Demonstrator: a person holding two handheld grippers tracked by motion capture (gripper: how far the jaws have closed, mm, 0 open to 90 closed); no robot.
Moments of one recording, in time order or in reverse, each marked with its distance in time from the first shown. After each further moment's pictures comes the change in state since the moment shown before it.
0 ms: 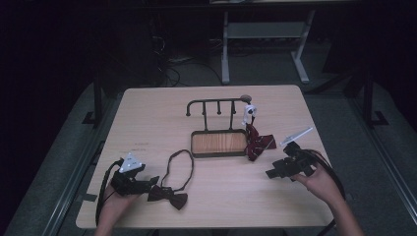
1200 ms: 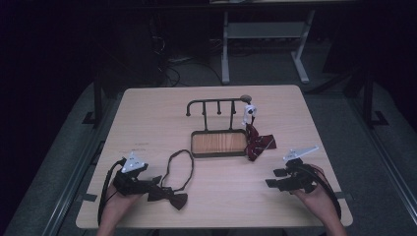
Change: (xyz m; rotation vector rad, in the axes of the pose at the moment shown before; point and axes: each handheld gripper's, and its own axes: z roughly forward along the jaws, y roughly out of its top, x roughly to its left) left arm -0.008 0.008 -0.002 -0.017 -0.014 0.006; right arm 0.018 -0.039 0.012 -0.125 -0.086 -0.001
